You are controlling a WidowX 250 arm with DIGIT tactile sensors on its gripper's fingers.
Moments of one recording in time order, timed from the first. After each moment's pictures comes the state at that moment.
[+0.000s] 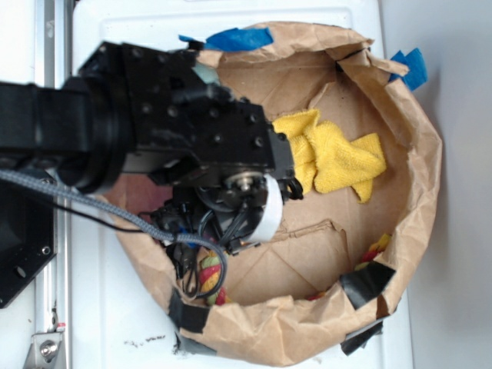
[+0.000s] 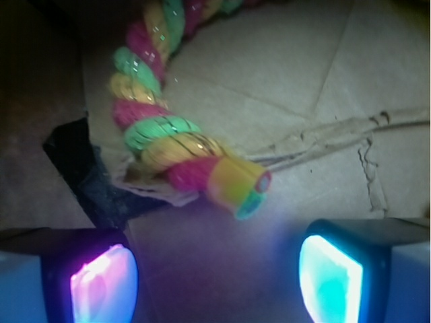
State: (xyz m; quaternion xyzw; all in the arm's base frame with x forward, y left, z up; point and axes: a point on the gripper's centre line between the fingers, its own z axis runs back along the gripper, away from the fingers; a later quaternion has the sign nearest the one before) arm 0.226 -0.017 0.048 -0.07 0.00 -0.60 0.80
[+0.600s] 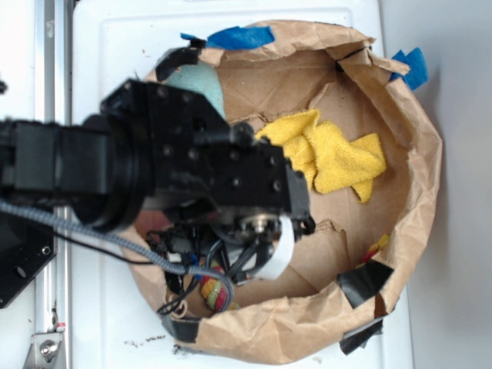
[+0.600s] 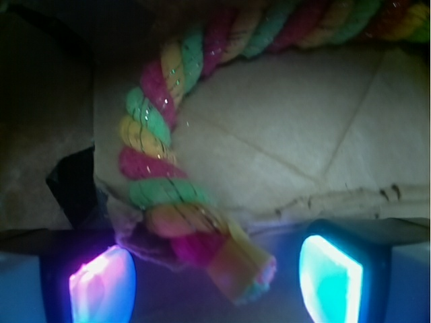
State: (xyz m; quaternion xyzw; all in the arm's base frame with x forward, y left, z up) arm 0.233 -0.041 0.046 -0.07 -0.01 -0.65 0.76
